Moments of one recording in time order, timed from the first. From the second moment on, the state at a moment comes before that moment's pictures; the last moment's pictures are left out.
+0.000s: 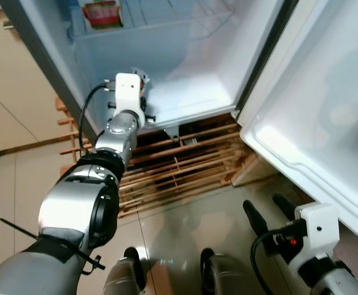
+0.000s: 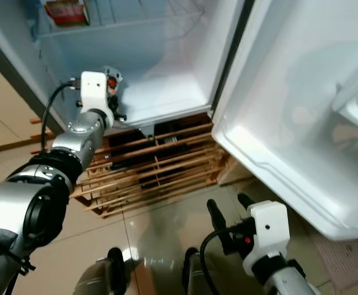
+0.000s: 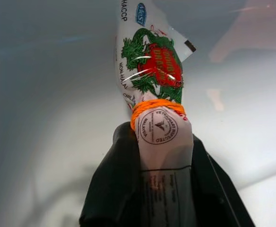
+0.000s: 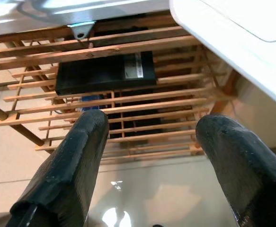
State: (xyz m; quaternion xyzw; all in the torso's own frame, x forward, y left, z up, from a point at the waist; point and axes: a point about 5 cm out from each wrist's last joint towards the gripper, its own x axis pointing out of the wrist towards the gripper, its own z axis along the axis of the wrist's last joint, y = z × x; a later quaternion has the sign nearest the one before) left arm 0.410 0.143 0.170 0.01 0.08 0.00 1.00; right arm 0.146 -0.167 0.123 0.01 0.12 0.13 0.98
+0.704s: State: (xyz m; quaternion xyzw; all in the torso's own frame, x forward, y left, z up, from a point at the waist) left arm 0.420 0.157 0.213 0.02 0.00 0.06 1.00; right arm 0.145 -0.164 0.126 0.01 0.12 0.14 0.98
